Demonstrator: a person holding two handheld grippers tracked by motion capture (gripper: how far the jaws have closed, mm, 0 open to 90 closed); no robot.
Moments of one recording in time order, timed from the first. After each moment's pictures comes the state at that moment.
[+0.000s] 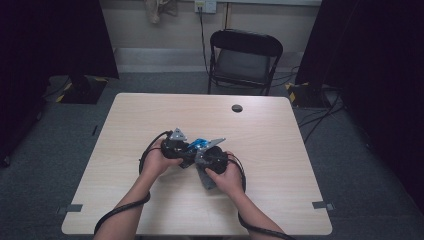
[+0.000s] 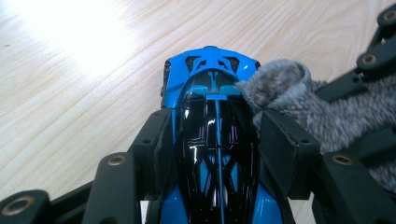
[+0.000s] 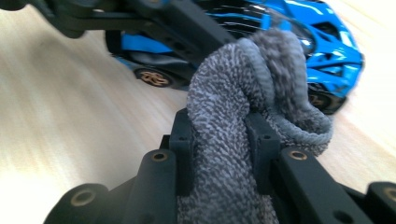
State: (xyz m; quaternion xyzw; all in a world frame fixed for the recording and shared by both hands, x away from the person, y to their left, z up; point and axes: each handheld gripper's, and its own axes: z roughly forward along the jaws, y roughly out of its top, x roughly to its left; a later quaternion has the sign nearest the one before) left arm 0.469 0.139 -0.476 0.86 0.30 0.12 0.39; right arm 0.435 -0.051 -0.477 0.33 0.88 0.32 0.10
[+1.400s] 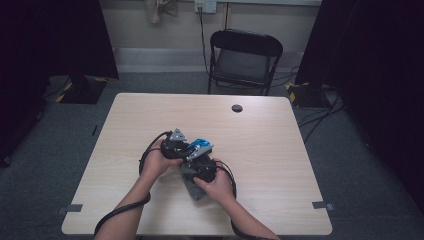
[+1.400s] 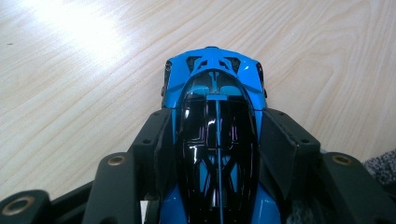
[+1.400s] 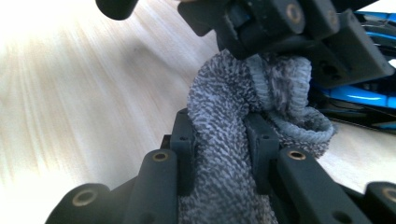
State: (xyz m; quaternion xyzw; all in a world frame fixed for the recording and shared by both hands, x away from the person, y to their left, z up) left arm 0.467 0.138 -0.476 0.86 0.31 0.13 0.39; right arm 0.409 -0.019 -0.477 0.28 0.89 0.35 0.05
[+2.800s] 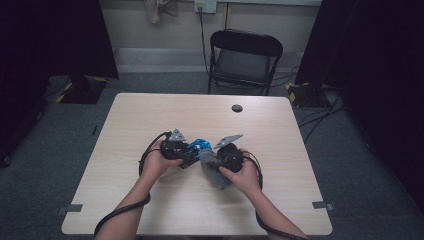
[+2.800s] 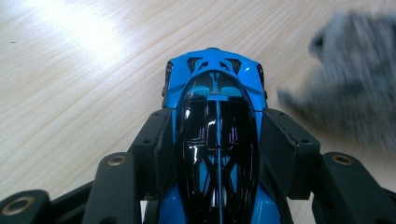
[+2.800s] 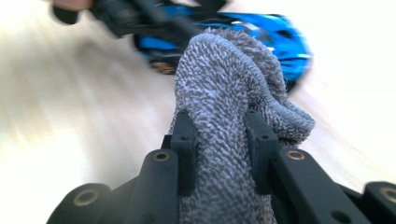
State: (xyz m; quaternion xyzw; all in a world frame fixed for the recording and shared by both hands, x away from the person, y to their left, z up) left arm 0.465 0.140 -0.477 0.85 0.31 0.13 0.40; right arm 0.426 -0.096 -0.440 0.31 0.88 0.35 0.08
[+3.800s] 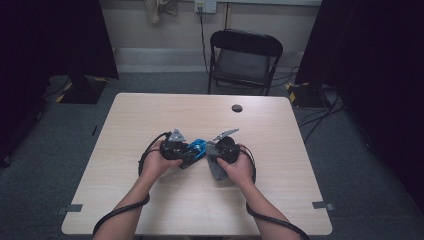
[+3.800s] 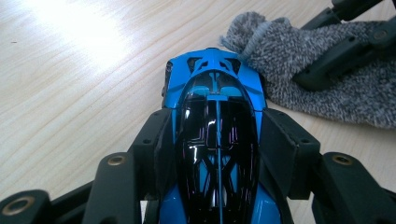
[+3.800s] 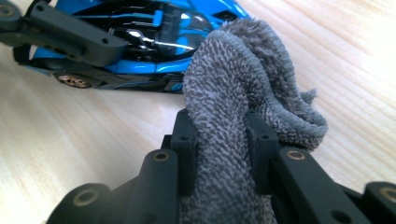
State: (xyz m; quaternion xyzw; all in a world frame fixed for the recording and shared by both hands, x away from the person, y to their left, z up) left arm 0.464 0.140 -0.477 0.85 0.31 0.13 0.39; right arm 0.465 -0.087 -0.472 0.38 0.87 0.31 0.09
